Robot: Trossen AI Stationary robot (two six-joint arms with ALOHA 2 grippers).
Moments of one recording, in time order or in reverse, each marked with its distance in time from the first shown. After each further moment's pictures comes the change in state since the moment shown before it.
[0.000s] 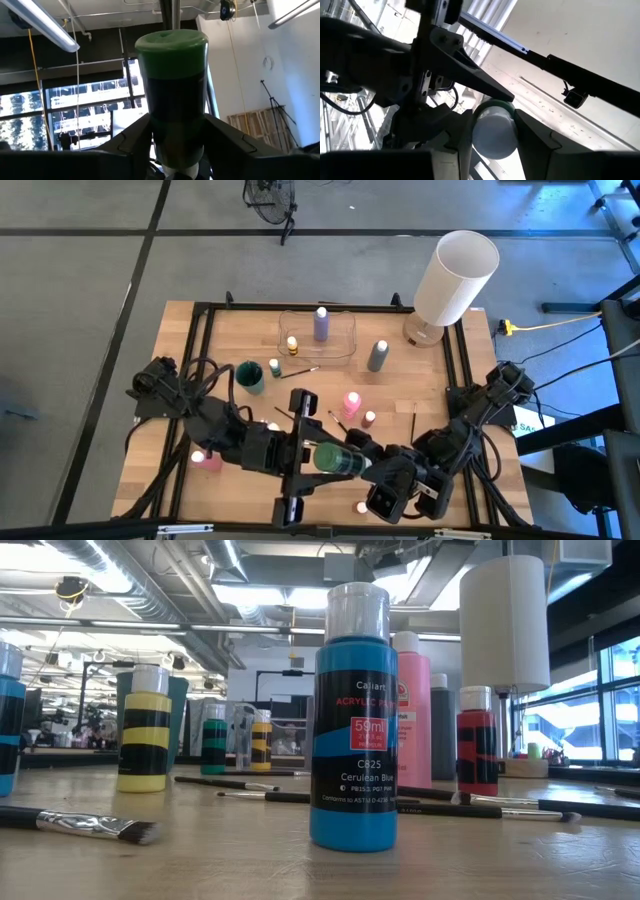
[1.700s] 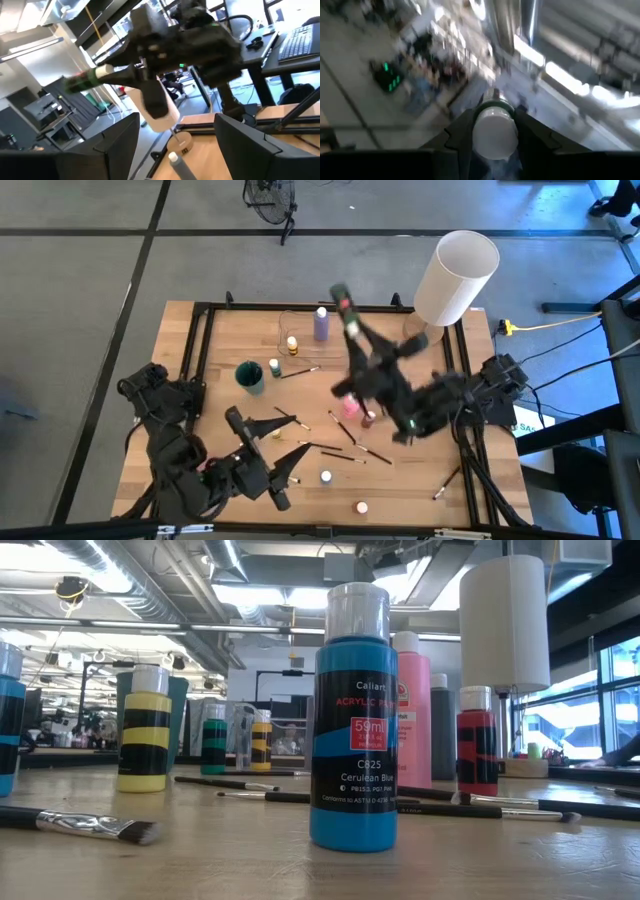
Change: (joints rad) left arm -0.252 -0.037 0.000 -0.530 -1.069 0.073; right arm -0.218 -0.007 0.127 0.128 0.901 0.708
